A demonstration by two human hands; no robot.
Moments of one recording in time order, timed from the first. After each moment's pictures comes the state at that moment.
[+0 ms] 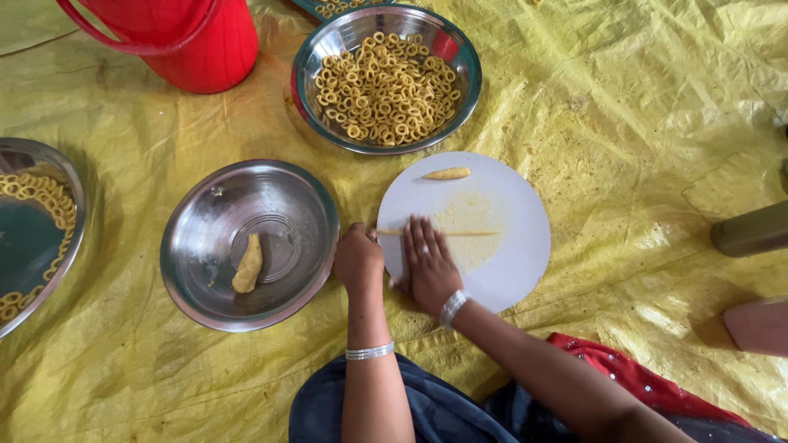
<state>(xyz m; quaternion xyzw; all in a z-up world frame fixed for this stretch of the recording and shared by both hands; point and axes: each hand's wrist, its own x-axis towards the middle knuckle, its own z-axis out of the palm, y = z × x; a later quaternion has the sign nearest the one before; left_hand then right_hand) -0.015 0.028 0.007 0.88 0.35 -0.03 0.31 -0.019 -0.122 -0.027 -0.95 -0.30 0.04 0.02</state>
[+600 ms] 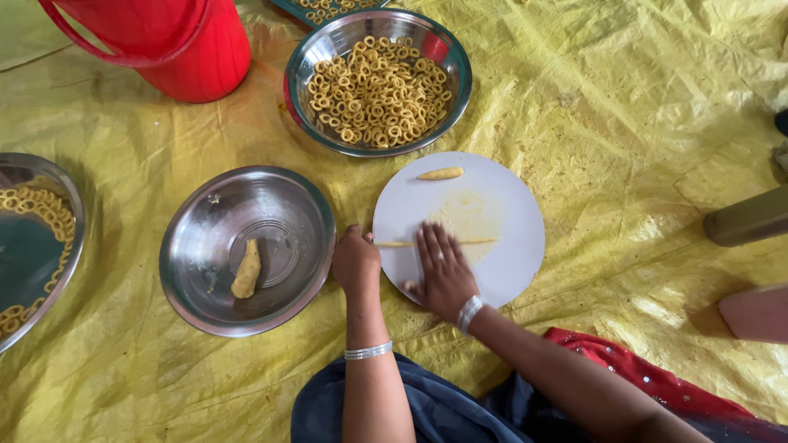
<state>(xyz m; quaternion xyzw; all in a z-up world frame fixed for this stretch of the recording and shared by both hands) -0.013 0.028 -0.007 0.89 0.34 -0.01 0.32 -0.029 -0.155 -0.036 -0.95 -0.31 -0.04 0.09</state>
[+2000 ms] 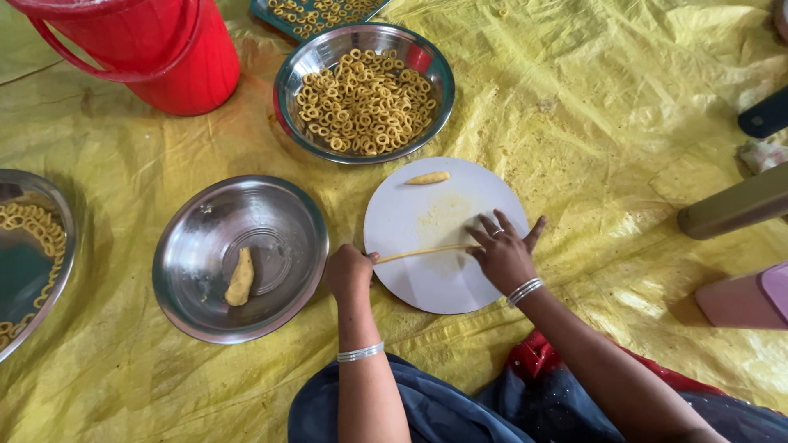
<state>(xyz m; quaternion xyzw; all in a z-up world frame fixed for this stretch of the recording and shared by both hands) -0.023 0.031 0.015 0.87 0.33 -0.14 0.34 0.009 -0.247 -0.002 -0.99 -0.14 -0.01 0.07</state>
